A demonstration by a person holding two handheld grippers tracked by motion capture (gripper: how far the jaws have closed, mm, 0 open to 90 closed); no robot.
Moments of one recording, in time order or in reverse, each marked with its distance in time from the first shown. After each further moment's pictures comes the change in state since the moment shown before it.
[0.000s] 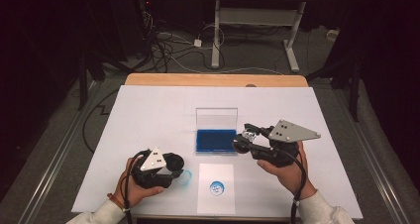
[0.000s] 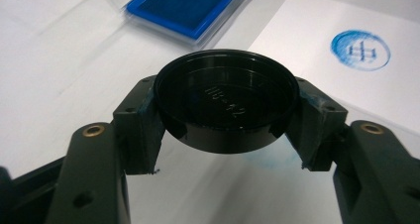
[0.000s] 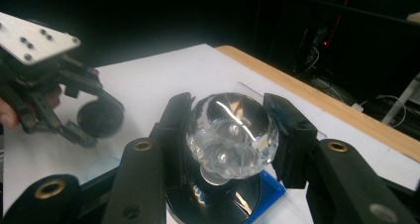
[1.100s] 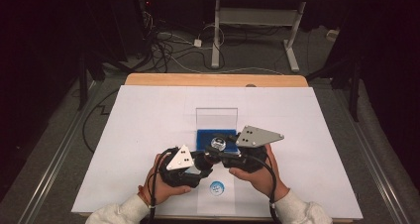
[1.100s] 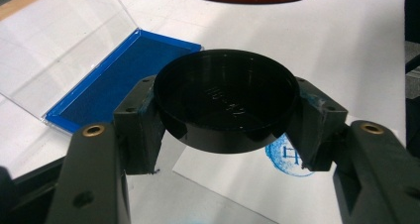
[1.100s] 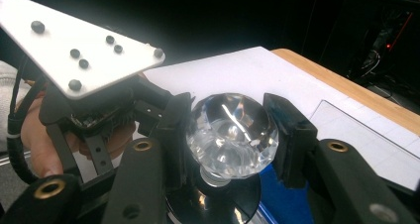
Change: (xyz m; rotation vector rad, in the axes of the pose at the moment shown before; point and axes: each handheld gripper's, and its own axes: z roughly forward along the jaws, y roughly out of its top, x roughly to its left) left arm -0.031 0.049 0.029 -0.123 -0.096 0.049; right arm 0.040 0.005 0.049 0.009 0.169 -0.011
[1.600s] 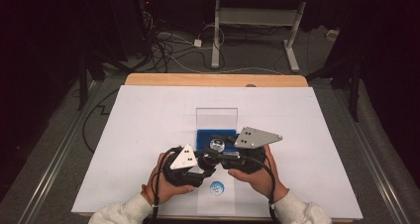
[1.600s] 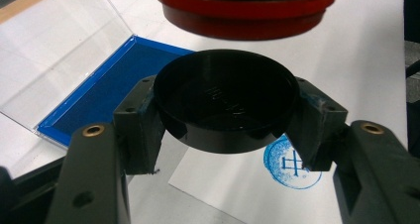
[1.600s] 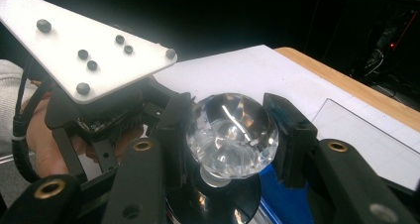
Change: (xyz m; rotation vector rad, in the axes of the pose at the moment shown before) left arm -0.002 0.004 0.005 -0.006 -0.009 0.005; right arm 0.003 -0.001 0.002 0.007 0.008 -0.001
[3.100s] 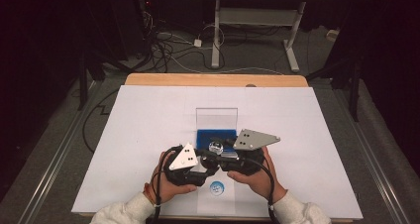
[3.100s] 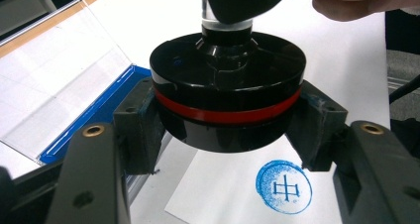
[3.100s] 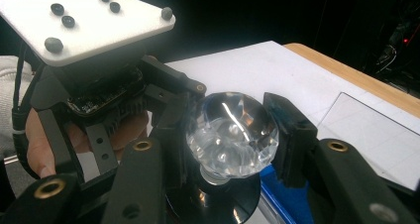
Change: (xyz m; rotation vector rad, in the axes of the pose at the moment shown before) left arm -0.004 0.011 -0.005 -0.061 0.000 0.024; right arm 0.001 -0.007 0.004 0.004 0.029 0.011
